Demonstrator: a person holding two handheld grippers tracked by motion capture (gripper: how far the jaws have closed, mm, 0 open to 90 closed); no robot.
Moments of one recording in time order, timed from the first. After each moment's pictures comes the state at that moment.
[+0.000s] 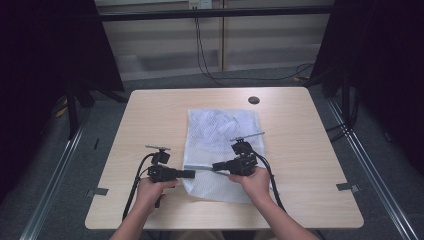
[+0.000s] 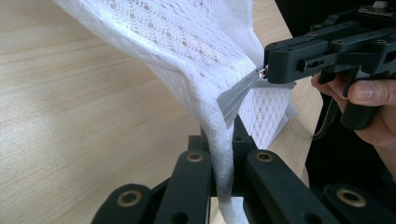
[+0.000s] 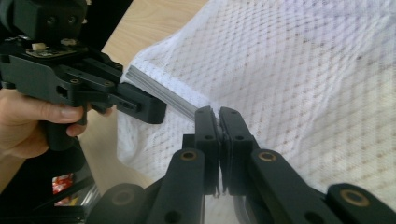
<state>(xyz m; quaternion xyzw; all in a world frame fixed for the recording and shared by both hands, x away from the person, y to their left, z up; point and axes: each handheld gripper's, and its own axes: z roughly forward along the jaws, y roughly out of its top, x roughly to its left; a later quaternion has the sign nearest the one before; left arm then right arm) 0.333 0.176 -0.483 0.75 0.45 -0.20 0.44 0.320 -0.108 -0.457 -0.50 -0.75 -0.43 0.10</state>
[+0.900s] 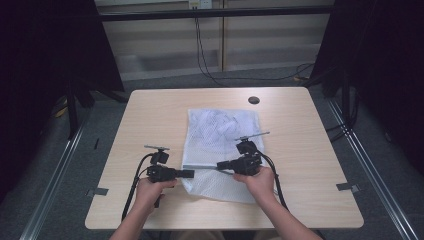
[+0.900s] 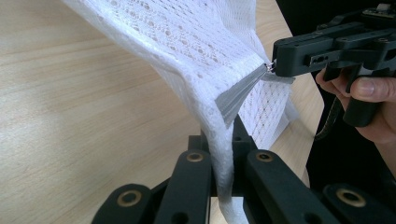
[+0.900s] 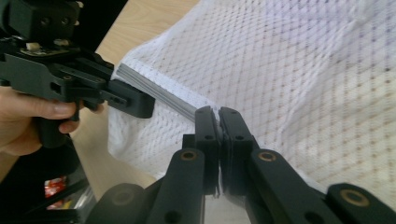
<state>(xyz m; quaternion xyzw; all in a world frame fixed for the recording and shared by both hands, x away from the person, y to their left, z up) 0.333 0.177 -0.483 0.75 0.46 -0.19 0.44 0.318 -0.119 -0.455 -0.51 -0.75 -0.42 0.09</state>
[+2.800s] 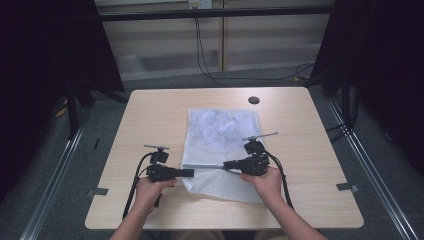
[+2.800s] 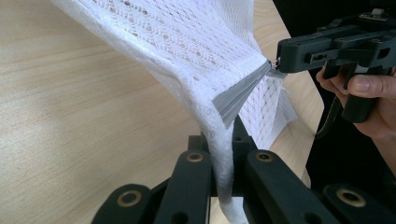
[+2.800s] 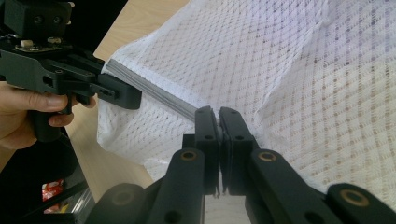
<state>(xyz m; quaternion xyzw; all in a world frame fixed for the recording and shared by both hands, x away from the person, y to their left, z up) 0.332 0.177 -0.478 0.75 0.45 -0.19 0.45 0.314 -0.138 -0.454 -0.51 -0.74 -0.43 0.08</state>
